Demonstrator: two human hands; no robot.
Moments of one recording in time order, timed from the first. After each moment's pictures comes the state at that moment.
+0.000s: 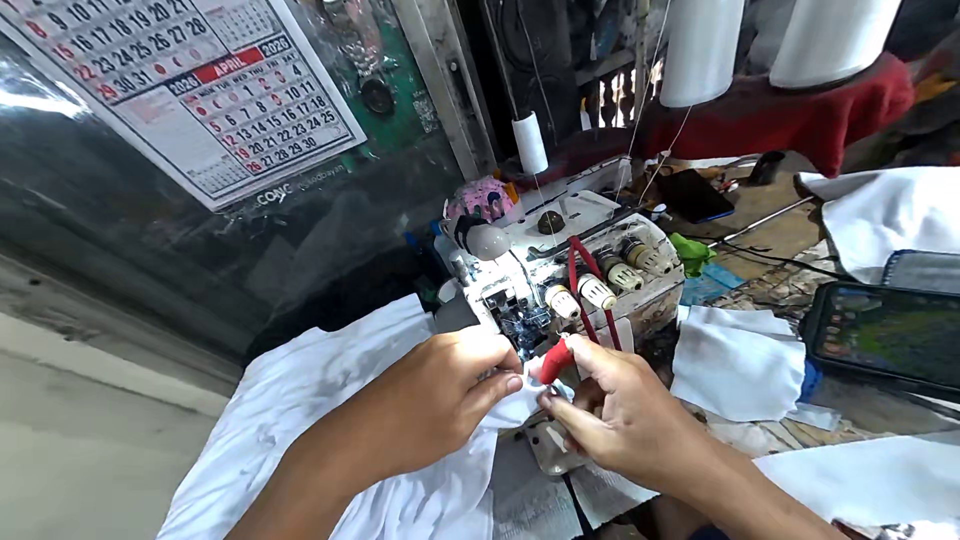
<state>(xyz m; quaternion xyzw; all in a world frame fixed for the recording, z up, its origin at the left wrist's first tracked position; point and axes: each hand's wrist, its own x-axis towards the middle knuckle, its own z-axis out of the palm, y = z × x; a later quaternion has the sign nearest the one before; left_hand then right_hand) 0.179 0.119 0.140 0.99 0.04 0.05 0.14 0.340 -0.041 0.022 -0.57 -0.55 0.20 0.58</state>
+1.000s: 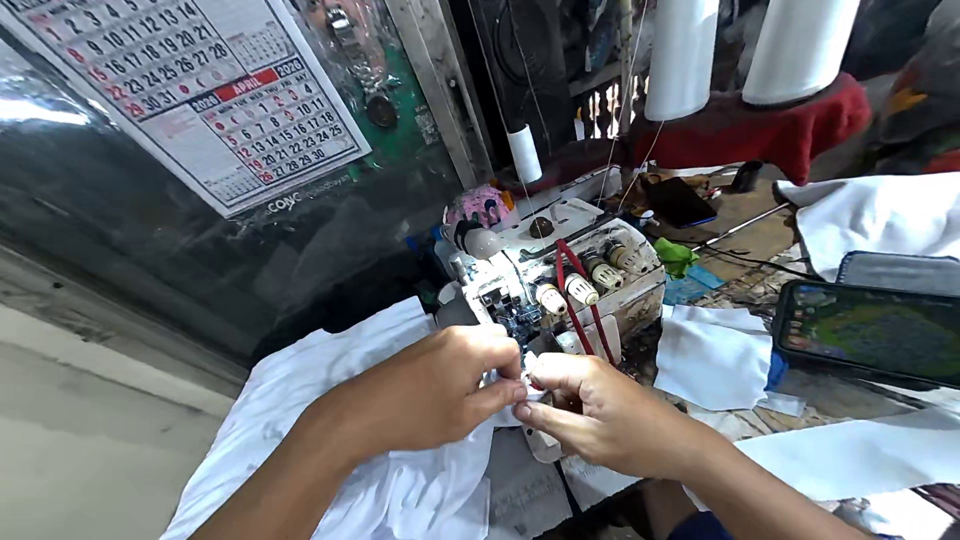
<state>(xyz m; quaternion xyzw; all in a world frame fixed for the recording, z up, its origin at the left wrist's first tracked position) 0.187 0.110 0.158 0.99 -0.01 -0.03 0.13 0.338 -0.047 0.041 -0.54 -0.62 0.29 0.49</state>
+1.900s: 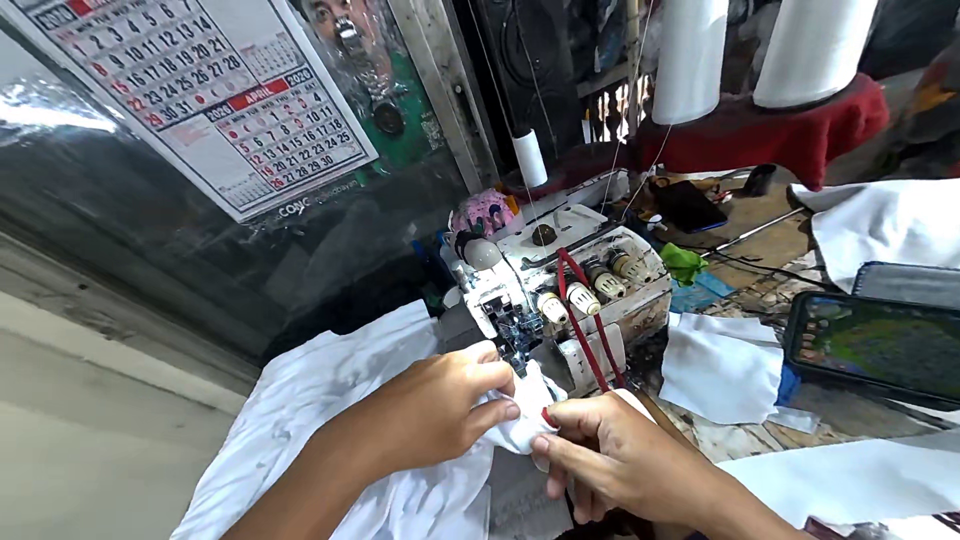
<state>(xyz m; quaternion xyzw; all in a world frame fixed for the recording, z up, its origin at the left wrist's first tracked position) 0.175 0.118 0.130 1.00 0.04 -0.04 0.06 0.333 -0.067 0.017 -0.47 -0.56 0.45 0.51</state>
